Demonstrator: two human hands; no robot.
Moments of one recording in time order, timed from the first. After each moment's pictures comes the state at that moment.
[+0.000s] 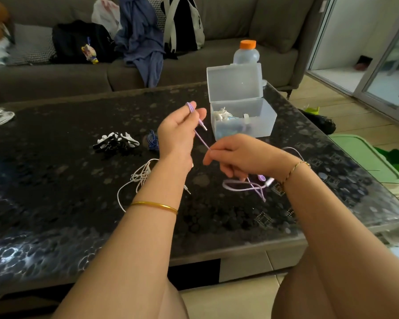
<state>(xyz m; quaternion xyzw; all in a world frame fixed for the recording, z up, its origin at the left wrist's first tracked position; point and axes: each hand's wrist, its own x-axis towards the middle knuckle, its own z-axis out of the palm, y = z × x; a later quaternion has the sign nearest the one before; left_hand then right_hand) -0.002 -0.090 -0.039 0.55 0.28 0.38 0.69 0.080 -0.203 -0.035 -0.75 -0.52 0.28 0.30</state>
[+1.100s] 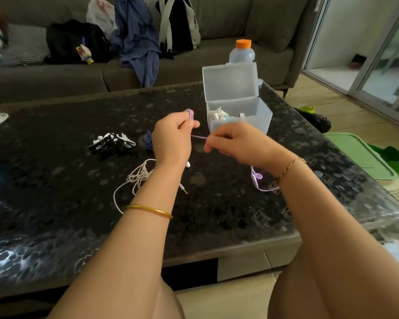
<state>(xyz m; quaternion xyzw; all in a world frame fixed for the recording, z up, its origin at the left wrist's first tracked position) -0.009 -0.085 -0.047 0.76 0.31 0.38 0.42 0.081 -0.199 -0.029 -0.76 -0.50 0.18 0.37</state>
